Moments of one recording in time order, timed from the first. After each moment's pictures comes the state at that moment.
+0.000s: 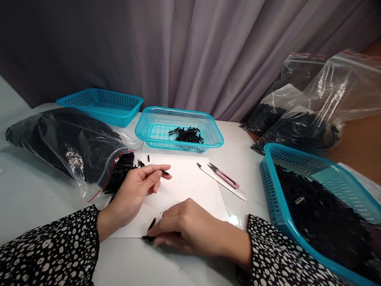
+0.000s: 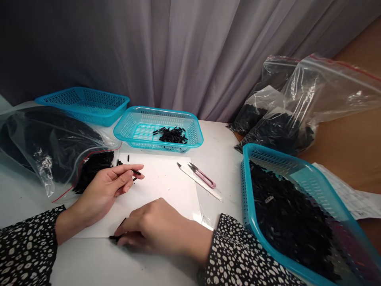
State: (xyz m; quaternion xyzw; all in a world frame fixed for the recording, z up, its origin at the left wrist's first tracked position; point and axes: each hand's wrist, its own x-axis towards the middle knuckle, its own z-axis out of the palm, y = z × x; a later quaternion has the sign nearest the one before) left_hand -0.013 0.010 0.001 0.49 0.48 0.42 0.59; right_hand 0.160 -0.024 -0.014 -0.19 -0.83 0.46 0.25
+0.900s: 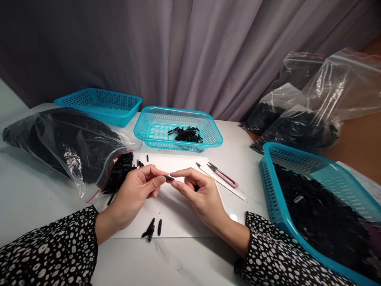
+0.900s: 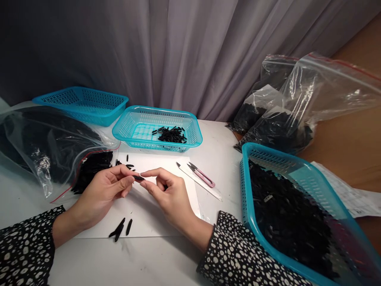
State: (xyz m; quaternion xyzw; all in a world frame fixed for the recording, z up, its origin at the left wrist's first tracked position) left_hand -0.013 0.010 -0.001 0.52 0.43 0.43 0.60; right_hand 0.164 -0.006 -0.017 -0.45 -0.59 0.45 0.50
